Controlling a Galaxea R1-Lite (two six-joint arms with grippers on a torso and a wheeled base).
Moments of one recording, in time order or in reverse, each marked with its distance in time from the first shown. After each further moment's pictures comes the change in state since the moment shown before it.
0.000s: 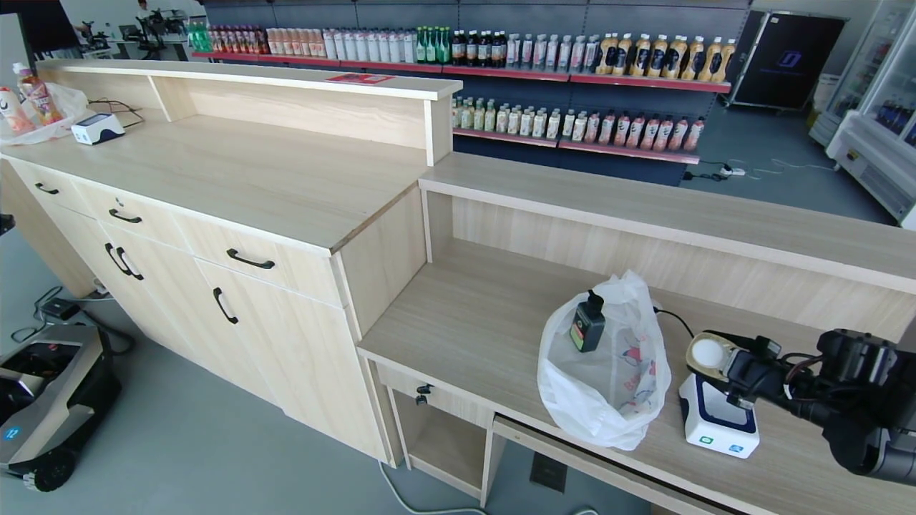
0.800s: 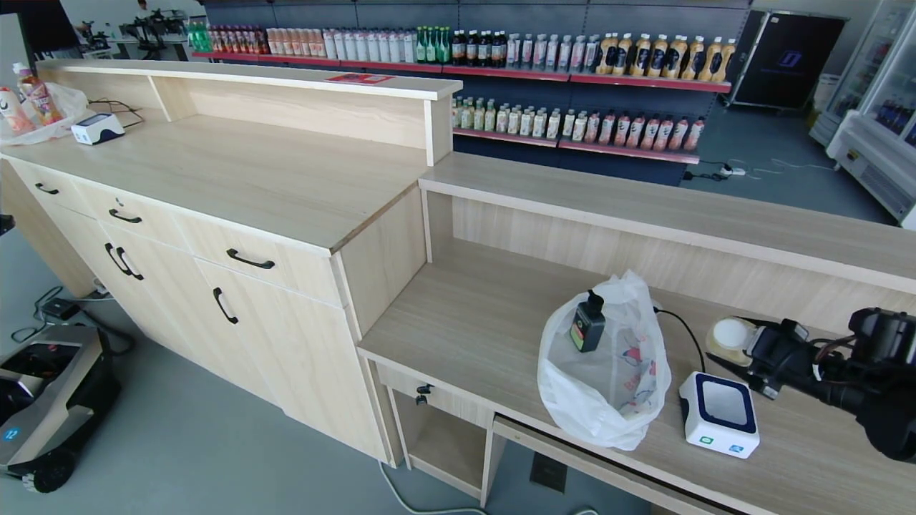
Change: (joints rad) left arm 0.000 0.000 0.000 0.000 0.000 0.000; right arm -0.026 -0.207 0.015 0.217 -0.021 0.040
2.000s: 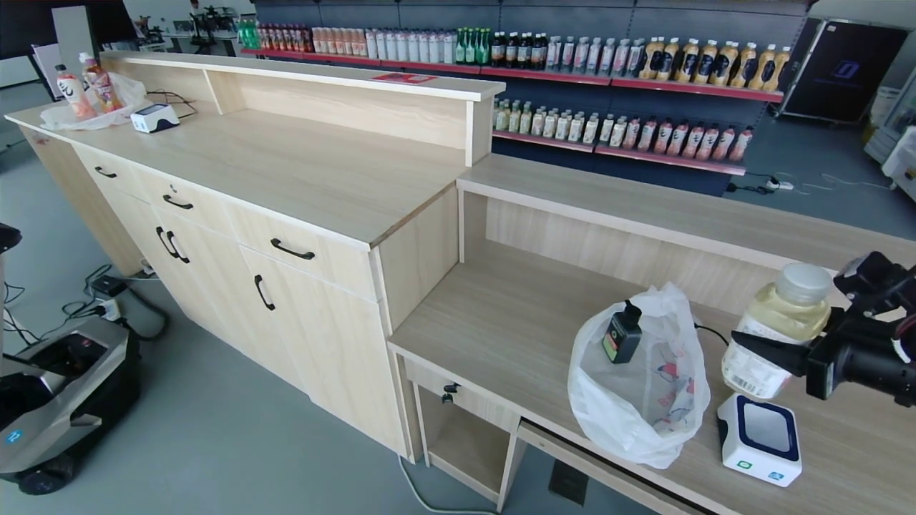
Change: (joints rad) left arm 0.000 0.000 0.000 0.000 0.000 0.000; right arm 0.116 -0.593 0.101 0.495 -0.058 0.656
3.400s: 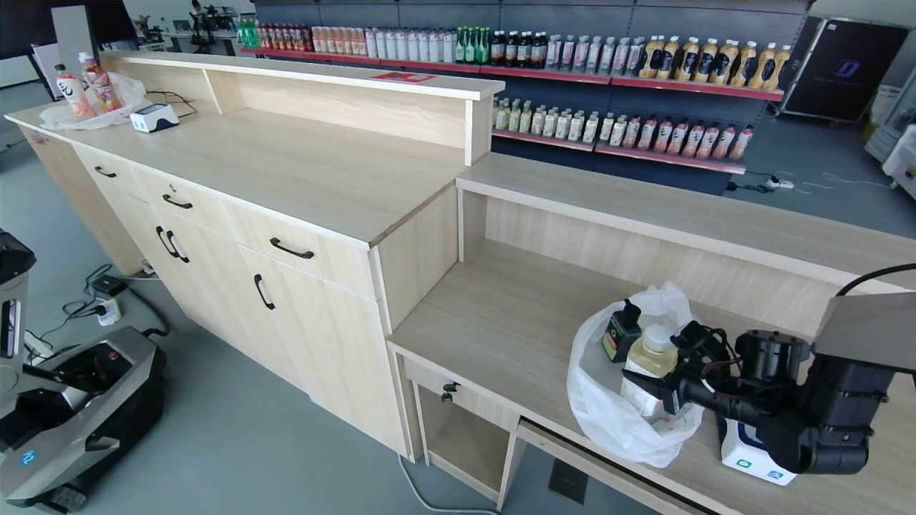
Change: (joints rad) left arm 0.001 0.000 0.000 0.000 0.000 -0.001; right arm 0.140 0.876 -0.176 -0.655 0.000 0.085
